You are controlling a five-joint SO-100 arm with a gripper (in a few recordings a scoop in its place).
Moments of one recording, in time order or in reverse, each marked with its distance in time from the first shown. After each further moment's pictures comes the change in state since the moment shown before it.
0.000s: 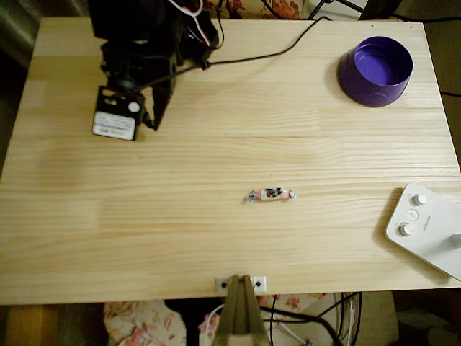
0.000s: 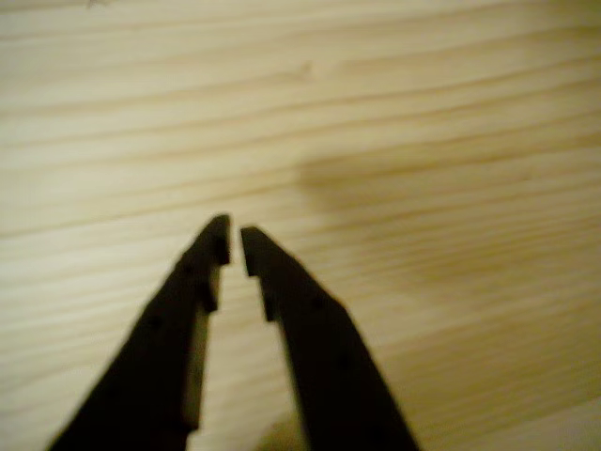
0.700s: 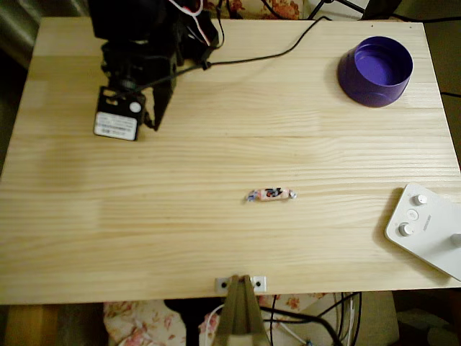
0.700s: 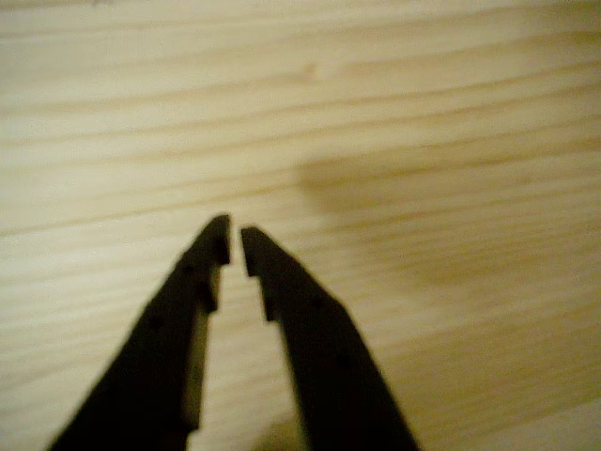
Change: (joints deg) arm -0.2 0.0 0.0 0.0 -0.5
